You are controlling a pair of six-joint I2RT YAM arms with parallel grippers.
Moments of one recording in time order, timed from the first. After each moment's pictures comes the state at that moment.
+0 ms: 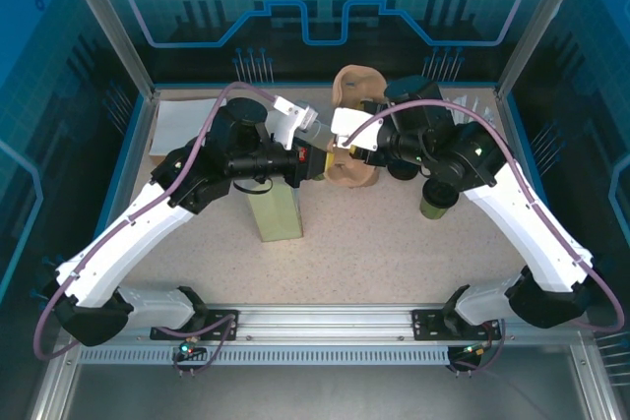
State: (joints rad) left arm -0.73 1.26 1.53 -0.70 0.35 -0.40; right arm 0.76 1.38 1.85 -1.06 0.12 -0.83
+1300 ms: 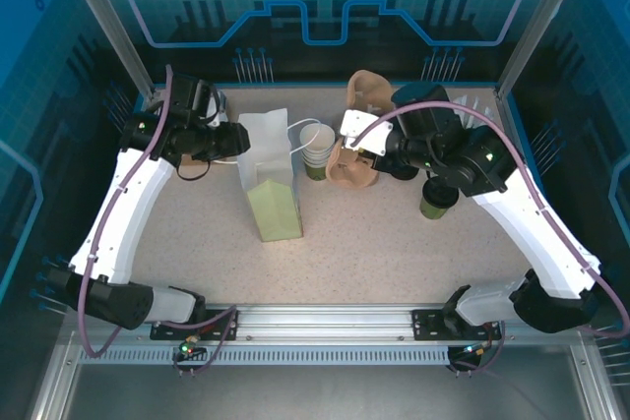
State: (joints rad) left arm -0.22 1.36 1.63 -1.21 0.11 -0.46; right arm 0.76 1.33 1.83 -1.13 0.13 -0.74
